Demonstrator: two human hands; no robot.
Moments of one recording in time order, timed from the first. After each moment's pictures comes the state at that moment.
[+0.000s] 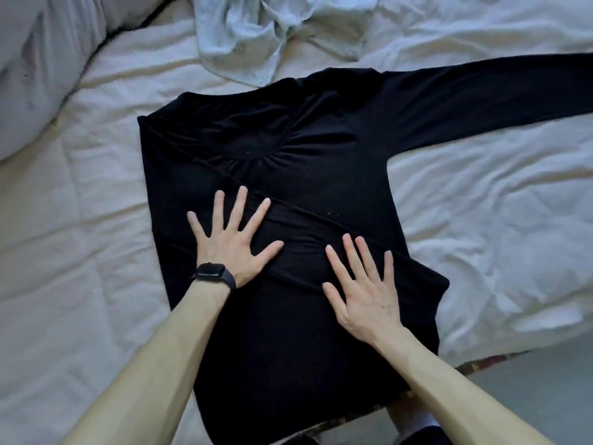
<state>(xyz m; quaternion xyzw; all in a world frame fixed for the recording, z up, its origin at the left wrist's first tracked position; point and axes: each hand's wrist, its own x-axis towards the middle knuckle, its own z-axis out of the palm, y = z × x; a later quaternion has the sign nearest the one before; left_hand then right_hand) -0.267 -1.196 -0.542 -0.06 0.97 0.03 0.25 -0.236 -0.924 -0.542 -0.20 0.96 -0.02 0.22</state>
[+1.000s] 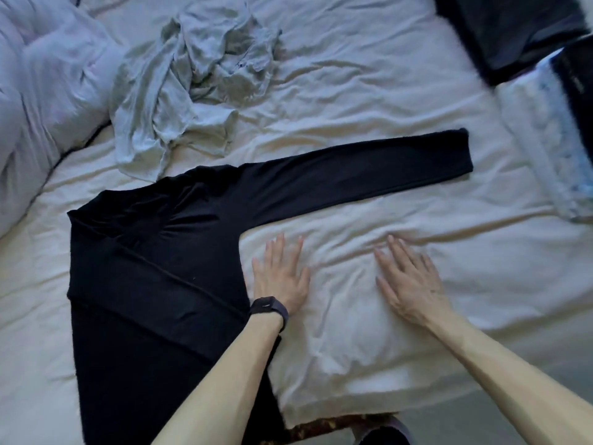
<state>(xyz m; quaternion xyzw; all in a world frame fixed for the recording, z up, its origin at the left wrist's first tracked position) -0.407 -0.829 -0.479 -0.15 0.94 0.12 0.29 -0.454 -0.561 -0.513 -0.22 0.95 -0.09 0.22</state>
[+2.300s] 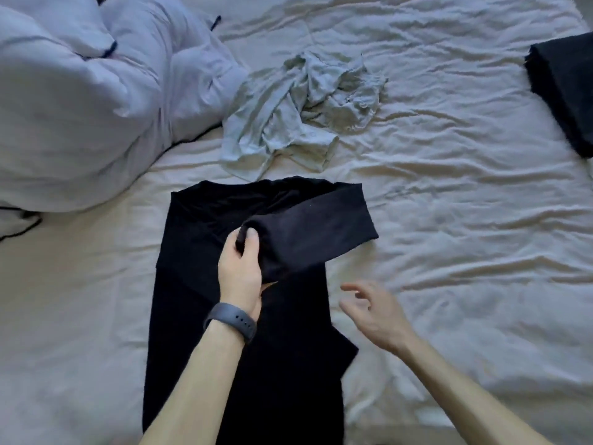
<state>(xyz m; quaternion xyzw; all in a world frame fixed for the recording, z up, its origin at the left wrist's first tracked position) -0.365 -0.998 -0.334 -0.49 0.55 0.67 -0.12 -0.402 -0.773 -0.428 -0.11 0.85 -0.38 0.35</state>
